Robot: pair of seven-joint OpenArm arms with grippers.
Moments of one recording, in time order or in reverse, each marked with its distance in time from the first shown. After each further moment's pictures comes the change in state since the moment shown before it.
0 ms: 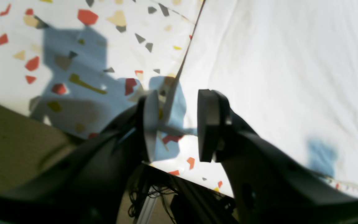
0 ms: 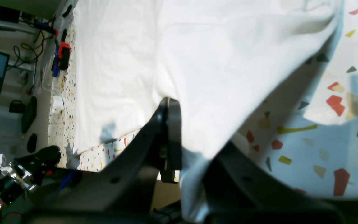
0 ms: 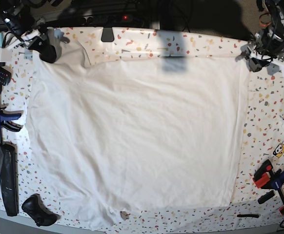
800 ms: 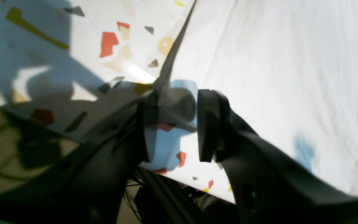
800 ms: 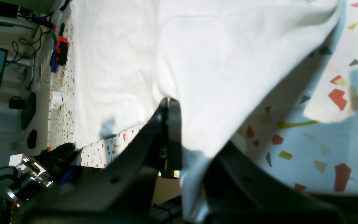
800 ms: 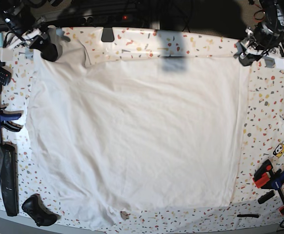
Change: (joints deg) left arm 0.0 0.1 0.0 -10.8 -9.4 -4.7 -1.5; right arm 0.0 0.0 0.0 0.0 0.0 0.0 -1.1
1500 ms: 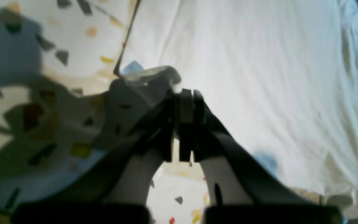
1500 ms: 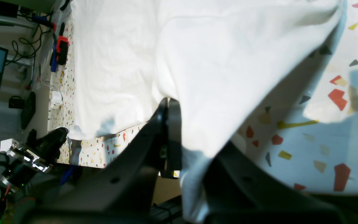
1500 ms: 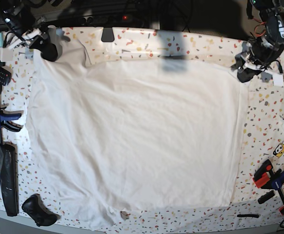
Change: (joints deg) left arm -6.8 0.5 0.0 -0.2 -0.7 -3.0 0.1; right arm 0.0 0.0 0.0 0.0 0.0 0.0 0.0
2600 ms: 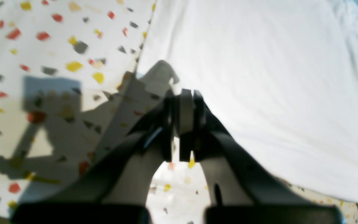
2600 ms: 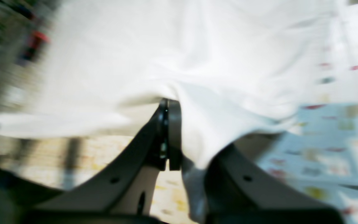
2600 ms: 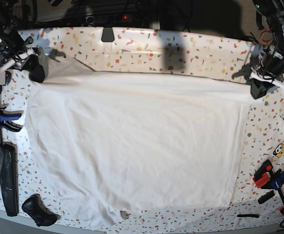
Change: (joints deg) left arm -1.6 -0.3 -0.2 9.9 8.1 -0.4 -3.1; right arm 9.2 5.4 0.0 0.0 -13.1 0.0 3.5
